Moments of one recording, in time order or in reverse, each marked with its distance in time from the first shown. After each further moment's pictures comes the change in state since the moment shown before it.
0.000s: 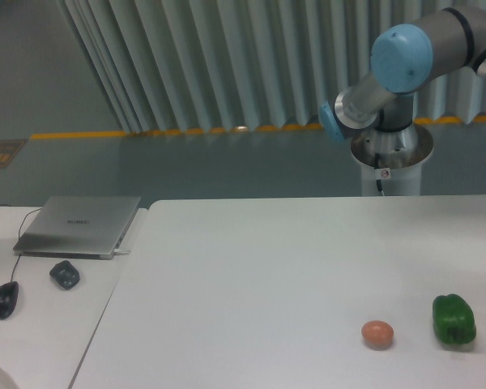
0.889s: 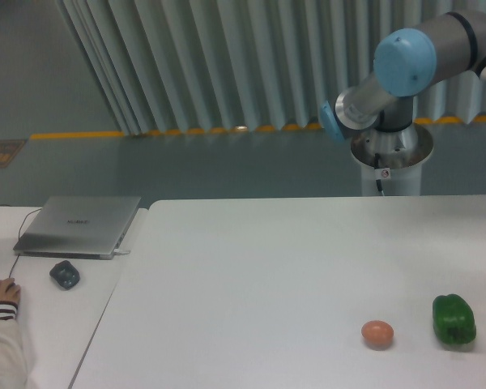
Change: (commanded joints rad) arm 0.006 -0.003 -0.008 0.000 0.000 0.002
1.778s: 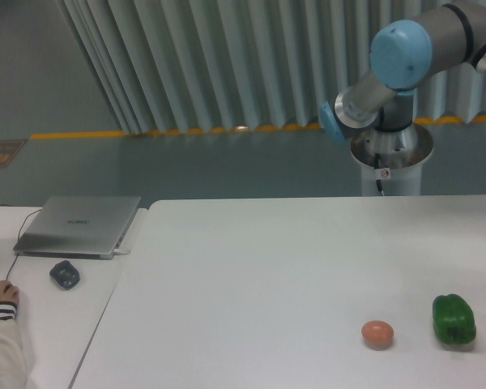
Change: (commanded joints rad) arm -0.003 0.068 -0.035 -0.021 0.002 0.012
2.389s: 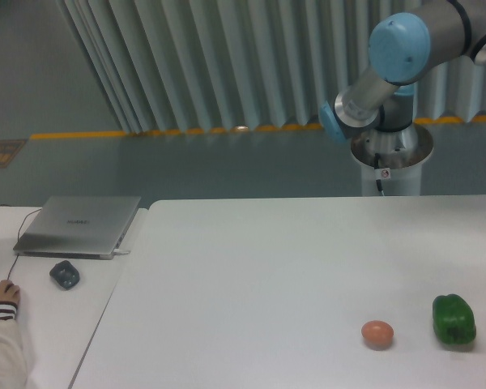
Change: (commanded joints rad) arm 0.034 0.006 -0.014 0.014 0.000 -0.060
